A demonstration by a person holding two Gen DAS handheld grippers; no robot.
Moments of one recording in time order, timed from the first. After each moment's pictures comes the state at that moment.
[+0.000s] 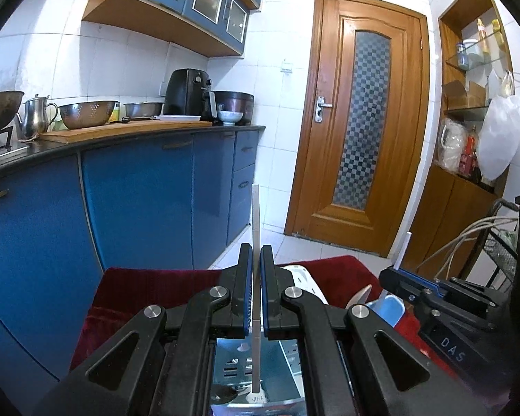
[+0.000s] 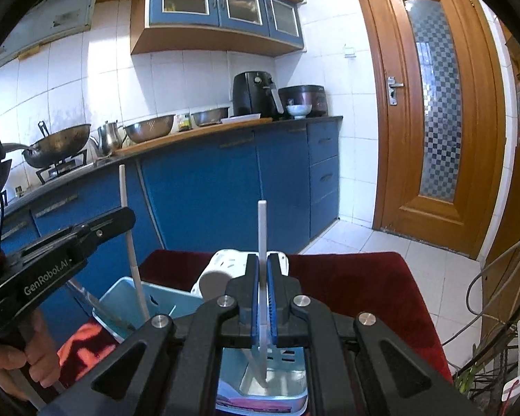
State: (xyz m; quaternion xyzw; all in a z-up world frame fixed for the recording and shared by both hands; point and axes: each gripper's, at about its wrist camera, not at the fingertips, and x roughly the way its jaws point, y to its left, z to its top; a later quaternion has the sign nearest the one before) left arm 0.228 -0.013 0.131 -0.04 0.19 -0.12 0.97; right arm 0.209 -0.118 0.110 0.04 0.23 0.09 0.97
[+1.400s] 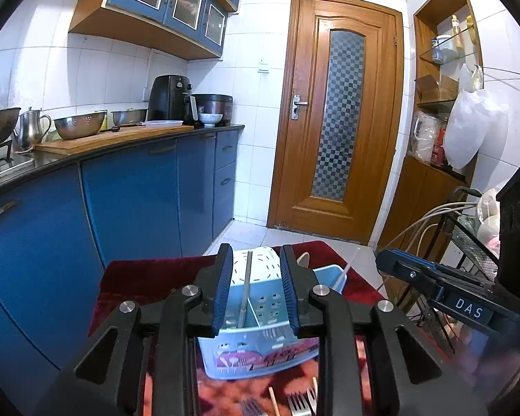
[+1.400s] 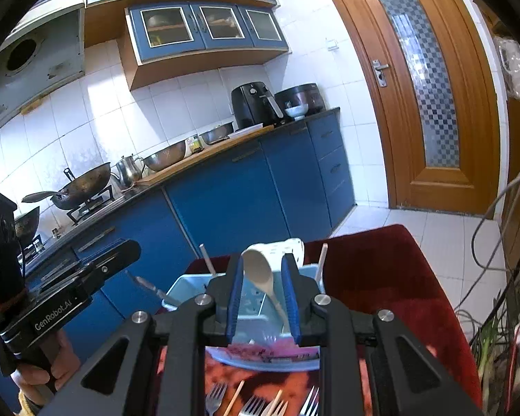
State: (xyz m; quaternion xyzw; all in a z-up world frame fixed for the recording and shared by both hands) left arm 0.140 -0.006 0.174 -0.02 0.19 -0.16 0.97; right arm 0.129 -0.147 0.142 0.14 0.22 0.12 0.96
